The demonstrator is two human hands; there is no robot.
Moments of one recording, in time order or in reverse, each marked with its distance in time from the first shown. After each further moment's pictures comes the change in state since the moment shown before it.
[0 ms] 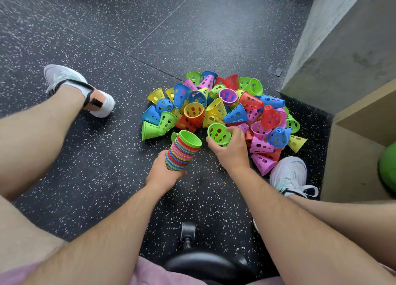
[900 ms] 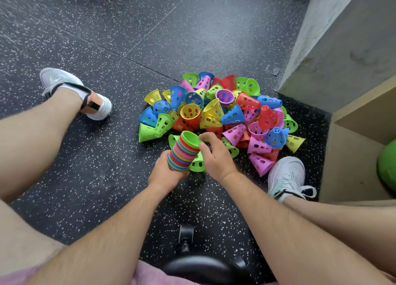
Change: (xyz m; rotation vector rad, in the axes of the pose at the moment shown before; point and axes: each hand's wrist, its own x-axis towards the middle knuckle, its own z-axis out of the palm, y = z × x) left_hand -0.002 0.016 0.009 0.009 -0.010 -0.003; right_hand -0.017 -0.005 0.016 0.156 -0.264 -0.194
